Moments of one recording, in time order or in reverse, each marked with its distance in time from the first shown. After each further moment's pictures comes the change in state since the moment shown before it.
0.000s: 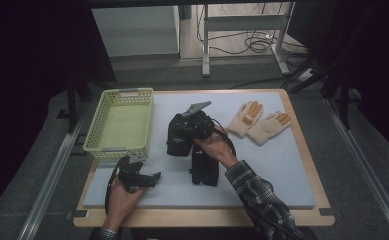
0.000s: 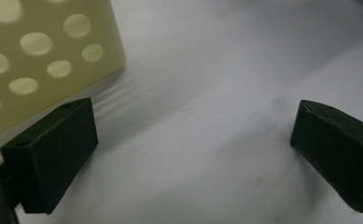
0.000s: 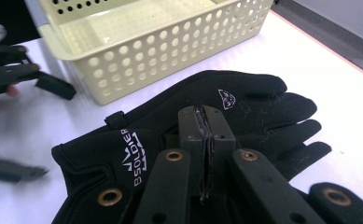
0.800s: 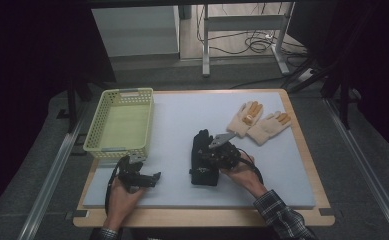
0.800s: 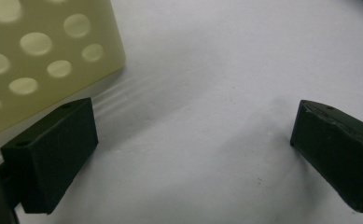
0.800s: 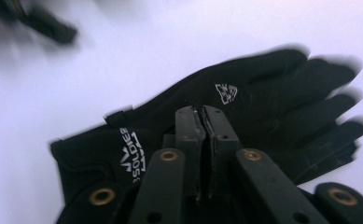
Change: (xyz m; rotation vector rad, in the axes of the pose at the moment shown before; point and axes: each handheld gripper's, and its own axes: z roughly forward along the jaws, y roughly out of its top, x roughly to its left) left arm 0.000 0.000 0.000 0.006 0.002 0.008; right arm 0.015 -0.105 -0.037 0.087 0.040 -0.010
